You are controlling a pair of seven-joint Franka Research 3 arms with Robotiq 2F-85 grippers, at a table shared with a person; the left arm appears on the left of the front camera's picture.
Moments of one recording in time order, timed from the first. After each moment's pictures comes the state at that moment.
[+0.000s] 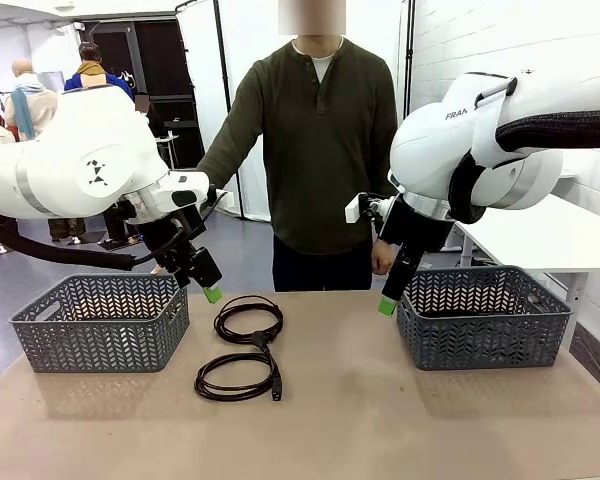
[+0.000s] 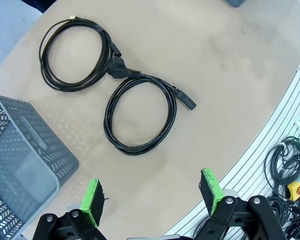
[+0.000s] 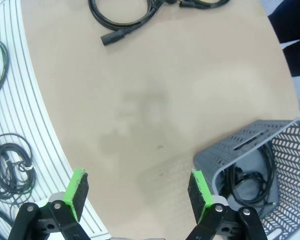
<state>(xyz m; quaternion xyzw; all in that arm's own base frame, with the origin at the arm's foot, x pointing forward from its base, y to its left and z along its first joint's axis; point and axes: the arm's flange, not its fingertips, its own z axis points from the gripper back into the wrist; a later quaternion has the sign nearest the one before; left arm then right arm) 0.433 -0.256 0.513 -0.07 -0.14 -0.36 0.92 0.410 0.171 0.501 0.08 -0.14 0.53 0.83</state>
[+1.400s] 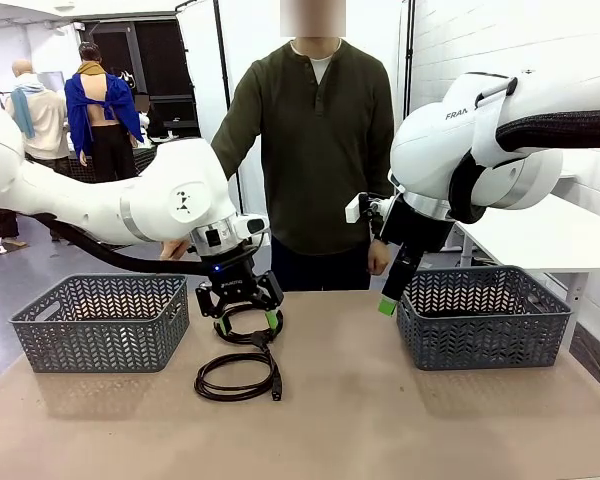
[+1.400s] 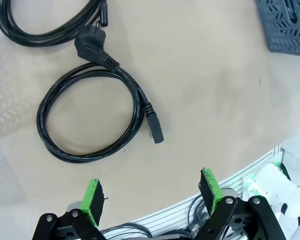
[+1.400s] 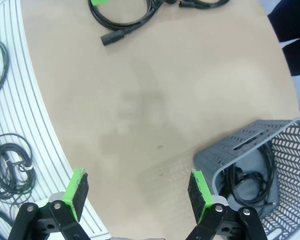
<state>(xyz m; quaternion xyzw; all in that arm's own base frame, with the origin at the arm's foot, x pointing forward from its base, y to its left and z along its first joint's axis) 0.481 -0.336 0.430 -0.11 0.00 -0.11 0.99 0.410 0.170 0.502 0.08 -0.14 0.53 0.83</state>
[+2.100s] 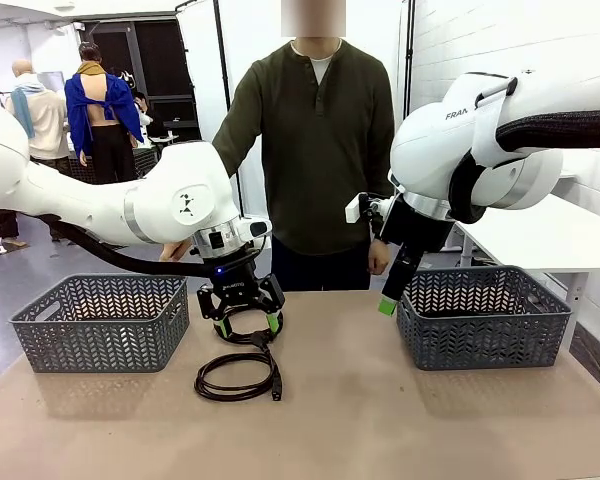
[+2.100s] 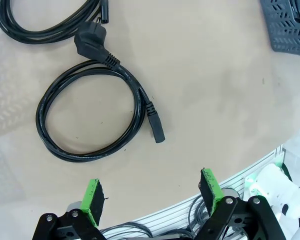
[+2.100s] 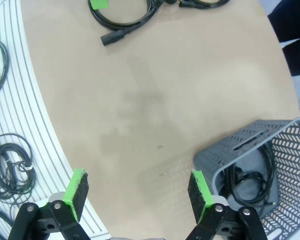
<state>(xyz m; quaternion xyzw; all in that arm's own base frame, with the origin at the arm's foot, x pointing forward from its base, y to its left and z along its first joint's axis) 0.480 -0.339 0.428 -0.11 0.00 -0.11 0.99 0.410 0.170 0.502 0.08 -0.14 0.53 0.83</state>
